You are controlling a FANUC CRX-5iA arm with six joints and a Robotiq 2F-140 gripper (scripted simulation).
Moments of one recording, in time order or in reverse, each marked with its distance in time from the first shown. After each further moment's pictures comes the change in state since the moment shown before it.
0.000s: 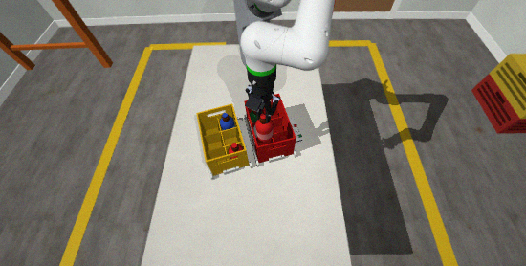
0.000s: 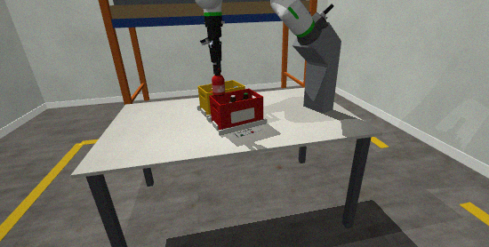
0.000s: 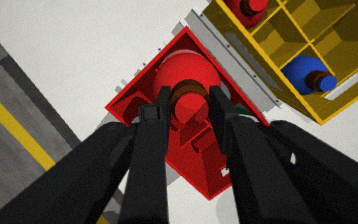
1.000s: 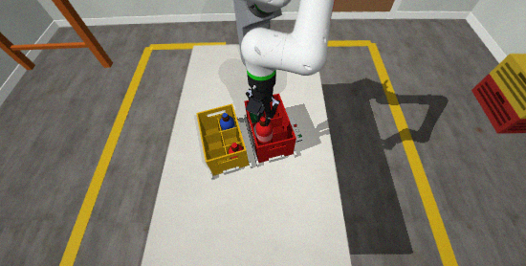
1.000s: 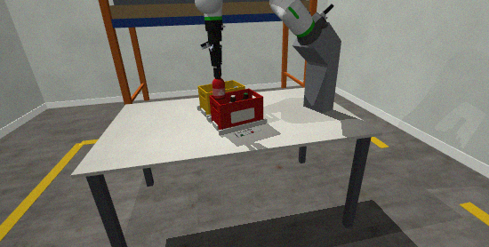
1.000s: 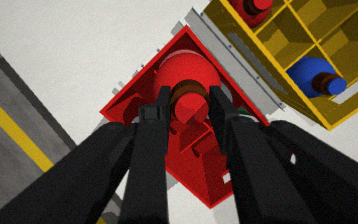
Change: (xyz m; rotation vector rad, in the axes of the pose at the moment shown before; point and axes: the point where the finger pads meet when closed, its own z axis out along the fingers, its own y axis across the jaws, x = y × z) arm 0.000 0.001 0.020 0.000 0.000 0.000
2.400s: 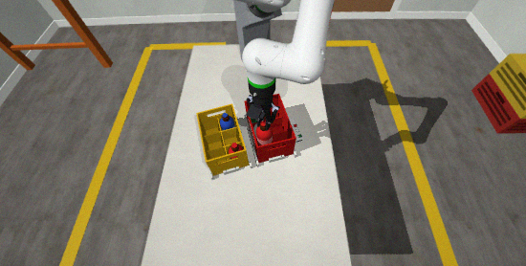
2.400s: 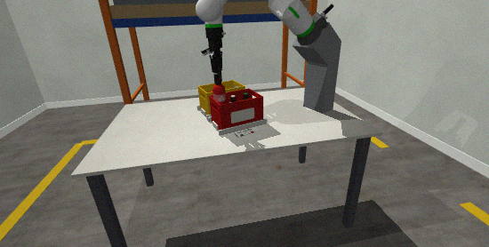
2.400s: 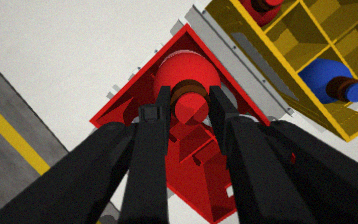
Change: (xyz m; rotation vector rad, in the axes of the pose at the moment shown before) arm 0.000 0.000 0.036 0.000 0.000 0.000
